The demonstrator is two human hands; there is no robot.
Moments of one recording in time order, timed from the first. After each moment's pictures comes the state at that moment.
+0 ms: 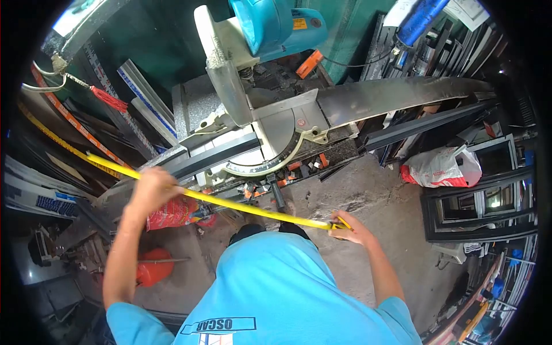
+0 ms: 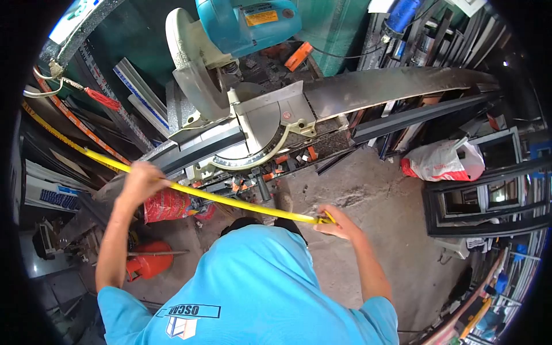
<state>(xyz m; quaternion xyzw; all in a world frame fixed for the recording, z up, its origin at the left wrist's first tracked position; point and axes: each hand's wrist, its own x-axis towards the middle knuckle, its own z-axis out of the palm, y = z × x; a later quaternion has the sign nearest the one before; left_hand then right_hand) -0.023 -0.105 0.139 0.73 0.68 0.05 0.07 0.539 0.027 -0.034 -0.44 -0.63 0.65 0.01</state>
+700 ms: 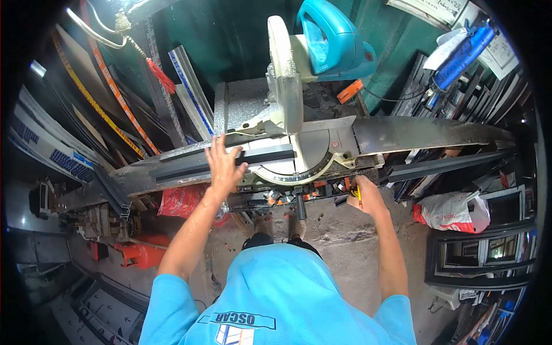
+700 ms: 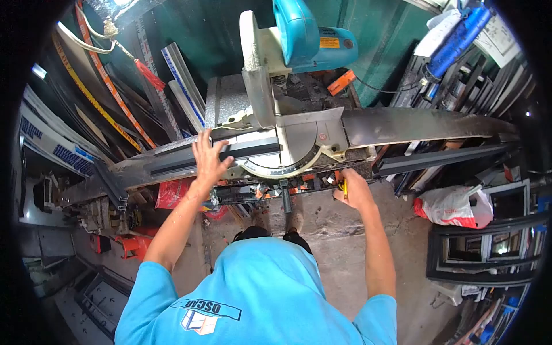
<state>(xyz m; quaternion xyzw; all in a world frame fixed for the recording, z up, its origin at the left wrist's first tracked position) 0.041 -0.052 0.028 0.51 0.84 0.18 -0.05 0.432 0.162 0.000 -0.32 -0.89 0.30 0.11</state>
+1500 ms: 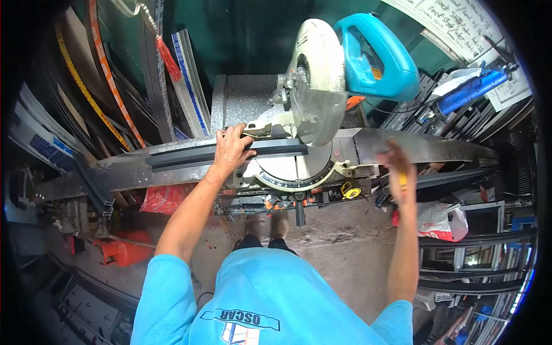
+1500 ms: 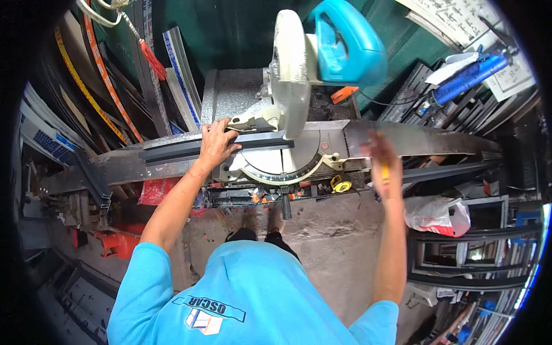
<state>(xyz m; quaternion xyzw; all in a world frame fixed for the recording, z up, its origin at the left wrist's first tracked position) -0.014 -0.010 -0.001 0.61 0.76 0.21 -0.05 0.378 0.197 0.137 -0.37 -0.80 0.35 0.32</state>
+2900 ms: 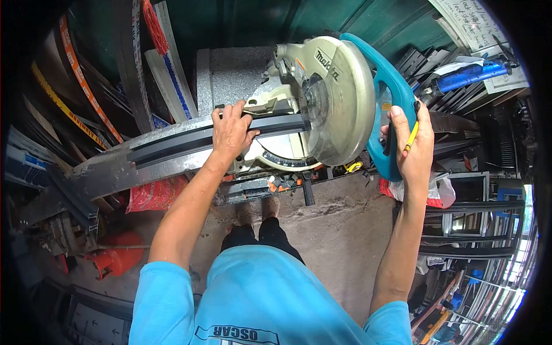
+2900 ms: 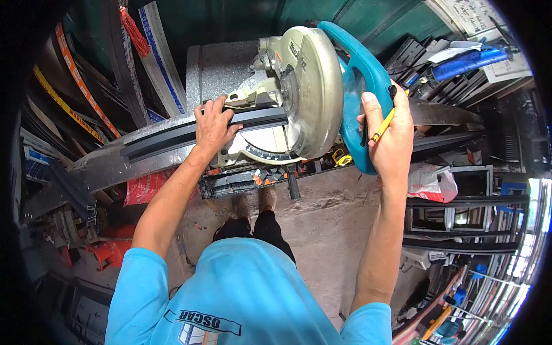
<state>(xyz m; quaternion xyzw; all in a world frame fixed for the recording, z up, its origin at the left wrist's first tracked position) -0.014 -0.009 -0.010 0.60 0.77 0.22 -0.04 0.260 0.097 0.228 -0.45 -0.76 0.31 0.36</state>
